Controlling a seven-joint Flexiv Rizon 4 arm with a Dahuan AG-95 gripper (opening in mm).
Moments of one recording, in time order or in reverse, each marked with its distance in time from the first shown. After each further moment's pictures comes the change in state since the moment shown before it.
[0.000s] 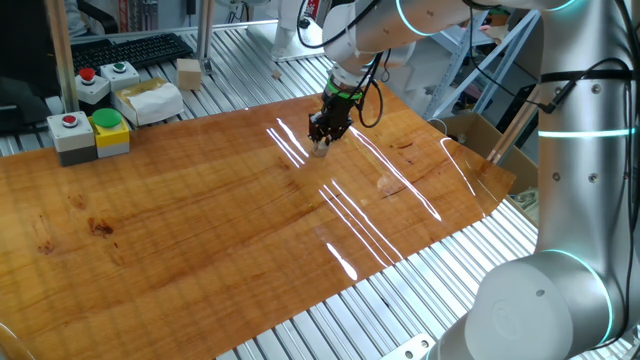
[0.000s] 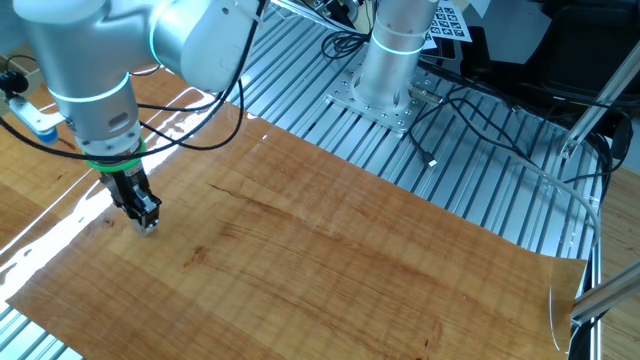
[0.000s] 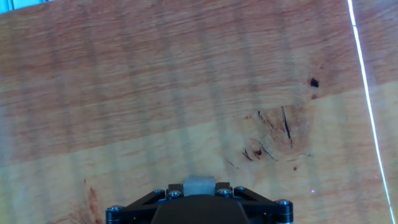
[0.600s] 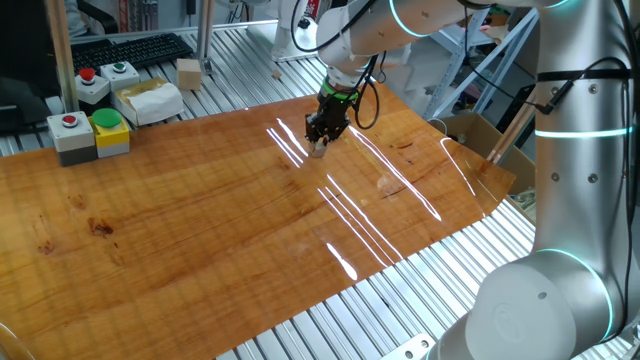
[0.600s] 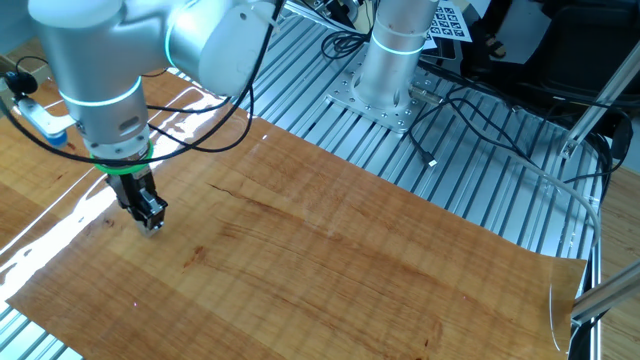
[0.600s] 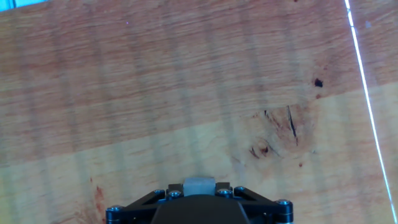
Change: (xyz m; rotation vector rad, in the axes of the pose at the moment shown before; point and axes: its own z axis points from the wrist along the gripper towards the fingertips) arm 0.000 0.002 -0.001 -0.007 0.001 0.004
